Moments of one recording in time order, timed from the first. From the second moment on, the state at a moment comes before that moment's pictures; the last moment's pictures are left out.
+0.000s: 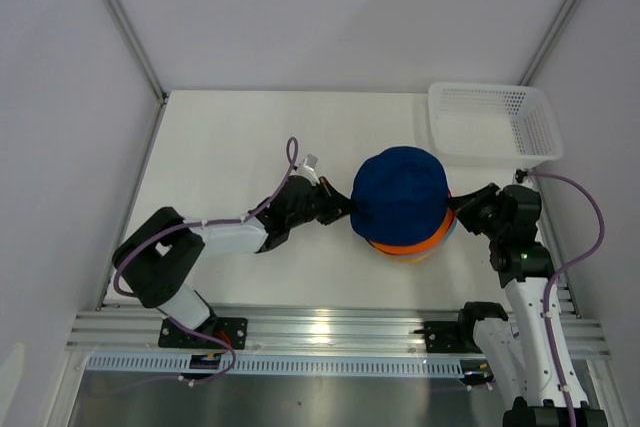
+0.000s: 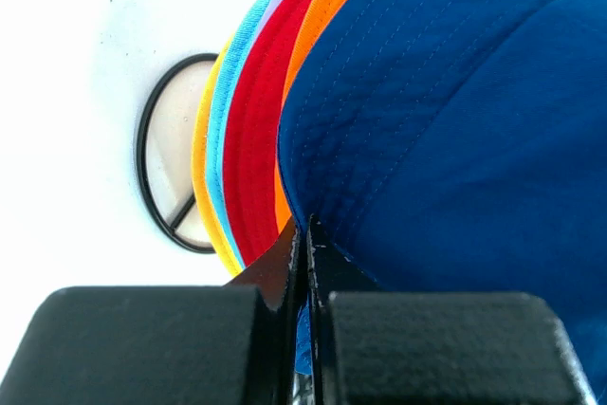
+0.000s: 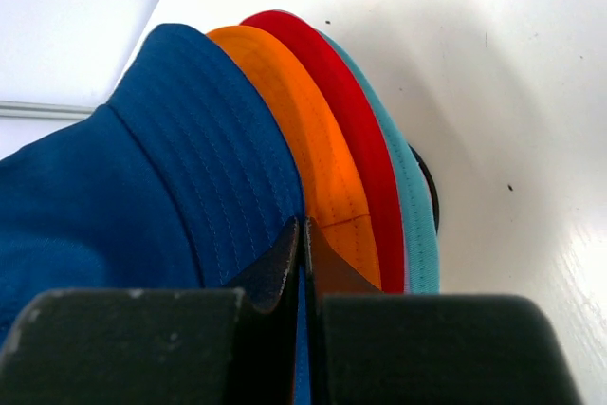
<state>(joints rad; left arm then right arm) -0.78 1.57 0.70 0.51 0.14 -1.17 -0.03 0.67 0.65 -0.48 -0.19 0.85</state>
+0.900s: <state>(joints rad) -0.85 1.29 0.63 0.22 -0.05 -0.91 -0.05 1.02 0.77 -0.35 -0.22 0.62</state>
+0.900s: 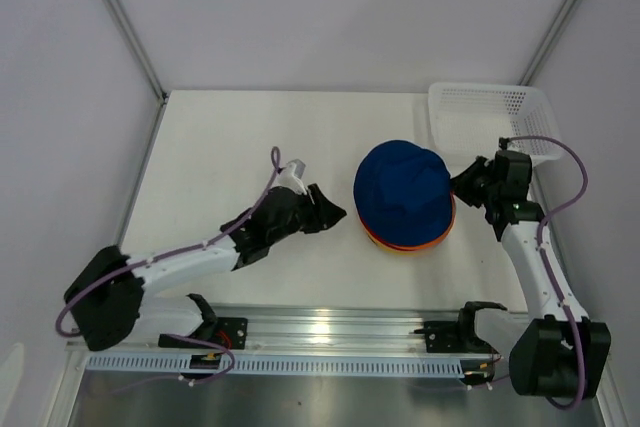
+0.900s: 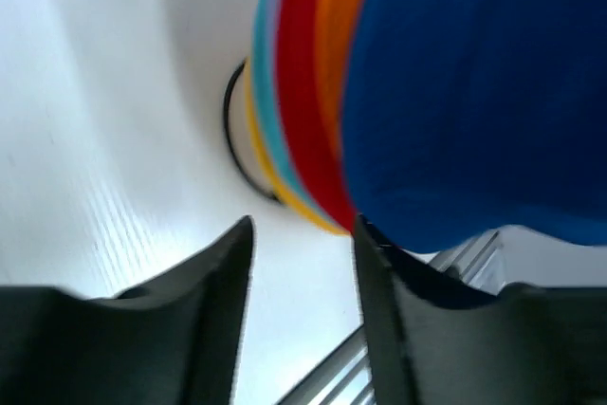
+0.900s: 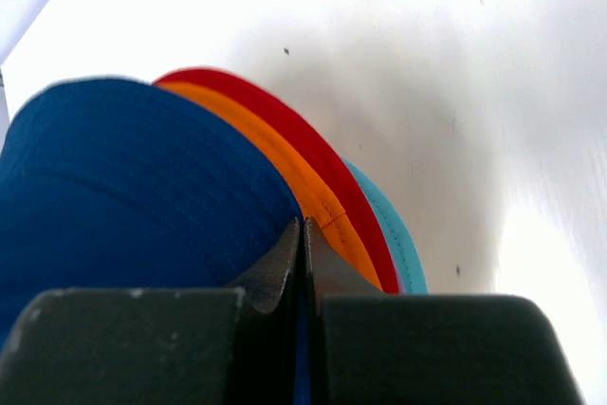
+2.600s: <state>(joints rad) -0.61 1.58 0.98 0.37 0.21 -0.87 -0.10 1.22 0.88 -0.29 -0.35 0.64</state>
